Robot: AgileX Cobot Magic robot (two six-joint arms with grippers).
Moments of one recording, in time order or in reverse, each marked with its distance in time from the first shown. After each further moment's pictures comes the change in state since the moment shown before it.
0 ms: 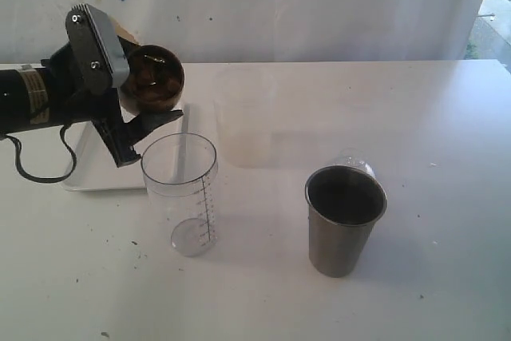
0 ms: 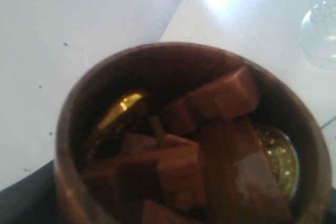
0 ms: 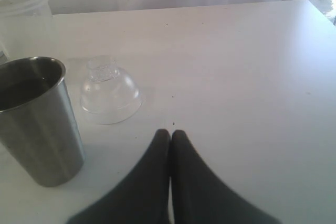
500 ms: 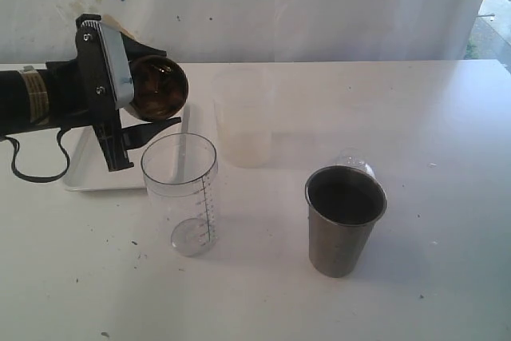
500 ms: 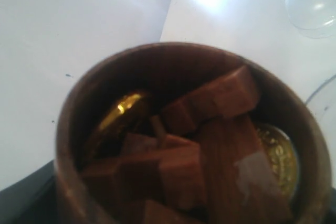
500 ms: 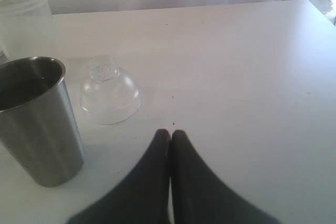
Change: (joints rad) left arm 0.000 0.000 0.000 0.040 -0.019 0.209; right arm 0.000 0.000 0.000 0.000 0.000 0.000
